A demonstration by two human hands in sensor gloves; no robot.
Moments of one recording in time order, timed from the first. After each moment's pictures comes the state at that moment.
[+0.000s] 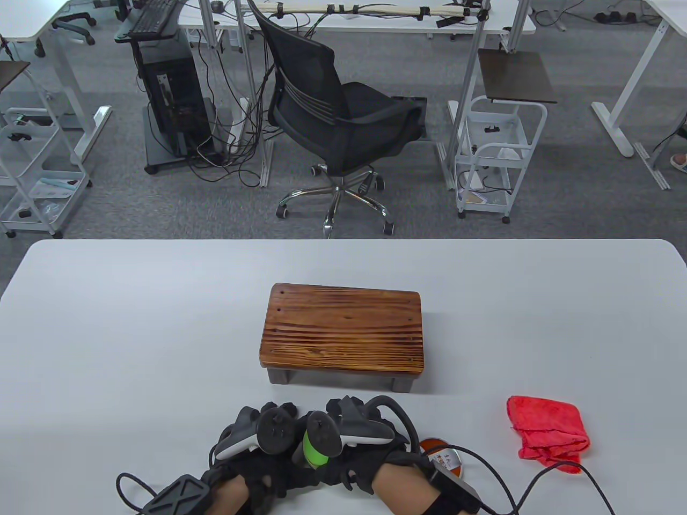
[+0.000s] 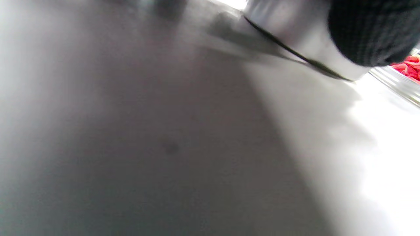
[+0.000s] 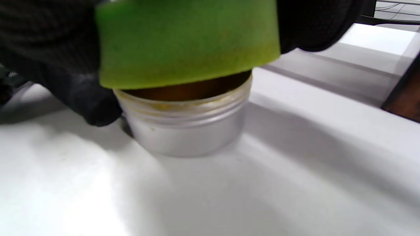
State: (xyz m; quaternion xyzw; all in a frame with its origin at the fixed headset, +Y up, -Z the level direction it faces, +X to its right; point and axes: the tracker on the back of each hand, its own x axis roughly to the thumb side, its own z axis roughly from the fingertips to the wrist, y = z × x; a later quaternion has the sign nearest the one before) left_hand -0.164 -0.832 -0.309 -0.25 -0.22 0.14 0.93; right_hand -0.003 -0.749 -0.303 -0.32 -0.16 -0.93 0.06
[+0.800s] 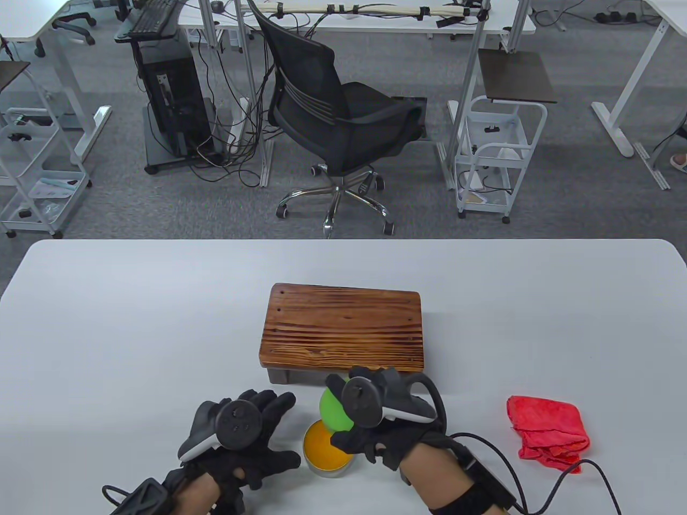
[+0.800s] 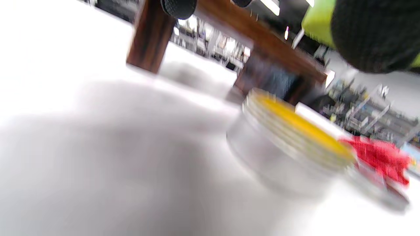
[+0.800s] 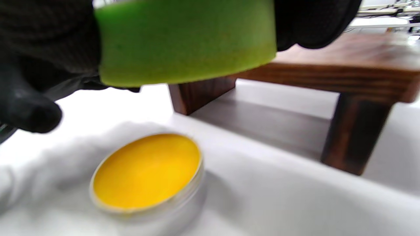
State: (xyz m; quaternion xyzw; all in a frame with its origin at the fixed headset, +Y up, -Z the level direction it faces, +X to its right) left_hand -0.212 -0.764 -0.307 -0.09 -0.21 0.22 0.95; right_hand 0.056 -0.678 -0.329 -0.27 -0.10 -0.96 -0.03
